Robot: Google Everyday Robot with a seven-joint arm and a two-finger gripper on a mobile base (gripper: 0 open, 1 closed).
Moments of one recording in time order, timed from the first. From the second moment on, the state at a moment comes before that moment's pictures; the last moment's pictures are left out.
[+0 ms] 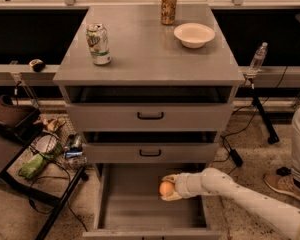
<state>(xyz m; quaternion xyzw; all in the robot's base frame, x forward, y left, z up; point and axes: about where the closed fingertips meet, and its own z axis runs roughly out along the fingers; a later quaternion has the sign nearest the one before) 0.570 -0.082 0.317 -0.64 0.66 0.14 0.36</state>
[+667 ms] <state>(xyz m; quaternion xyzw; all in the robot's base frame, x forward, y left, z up) 0.440 -0.090 0.514 -0.67 0.61 0.17 0.38</state>
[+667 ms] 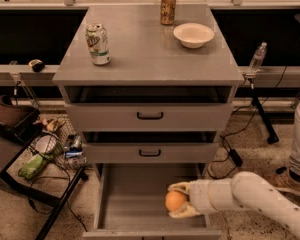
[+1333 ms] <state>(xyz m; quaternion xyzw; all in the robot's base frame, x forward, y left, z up) 0.379 -0.173 0.643 -0.63 0.69 0.15 0.32</state>
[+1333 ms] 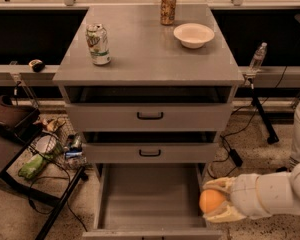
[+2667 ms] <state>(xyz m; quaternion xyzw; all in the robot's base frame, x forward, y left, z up) 0.408 -0.187 0.713 -0.56 0.76 0.10 0.29</state>
